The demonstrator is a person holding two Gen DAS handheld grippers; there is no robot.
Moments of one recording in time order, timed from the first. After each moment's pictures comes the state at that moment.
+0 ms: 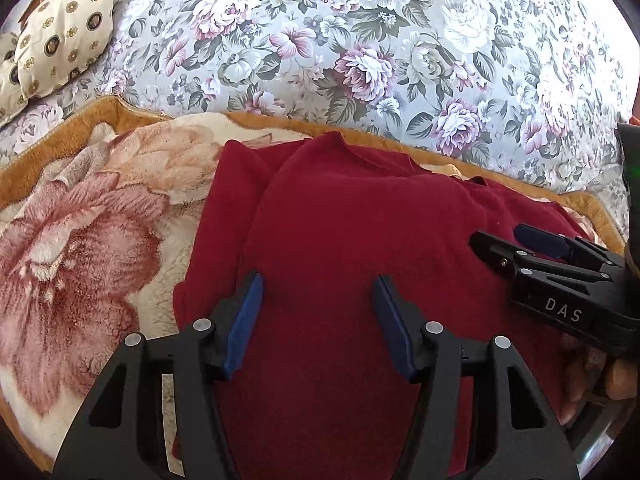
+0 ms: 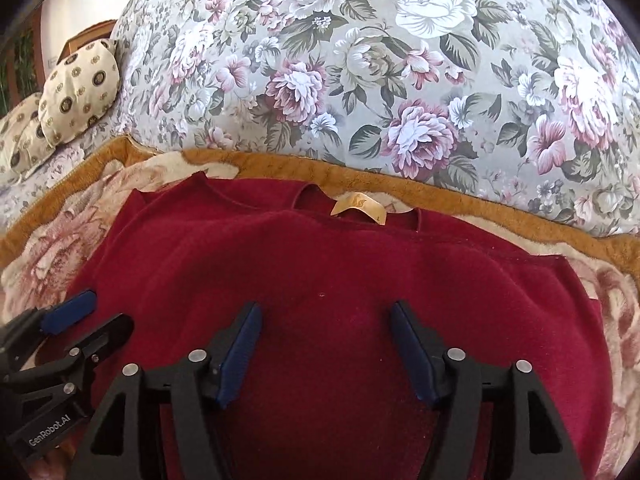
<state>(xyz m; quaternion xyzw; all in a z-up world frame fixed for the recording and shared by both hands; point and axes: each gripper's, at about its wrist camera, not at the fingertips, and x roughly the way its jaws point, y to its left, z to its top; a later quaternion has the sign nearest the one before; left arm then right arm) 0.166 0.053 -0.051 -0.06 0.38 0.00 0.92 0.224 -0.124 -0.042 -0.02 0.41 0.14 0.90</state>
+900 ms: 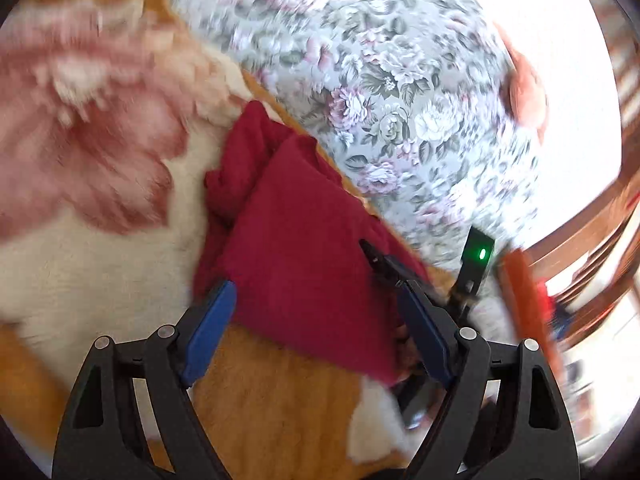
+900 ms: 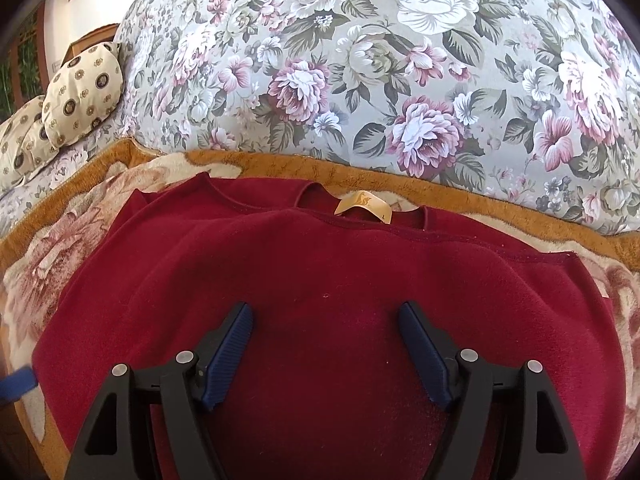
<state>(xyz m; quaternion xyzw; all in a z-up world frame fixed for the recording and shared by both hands) 0.095 0.129 -0.053 -0.40 0.36 -0.15 0.83 0.228 -0.123 -0.048 -0.02 0.41 0.14 0.90</state>
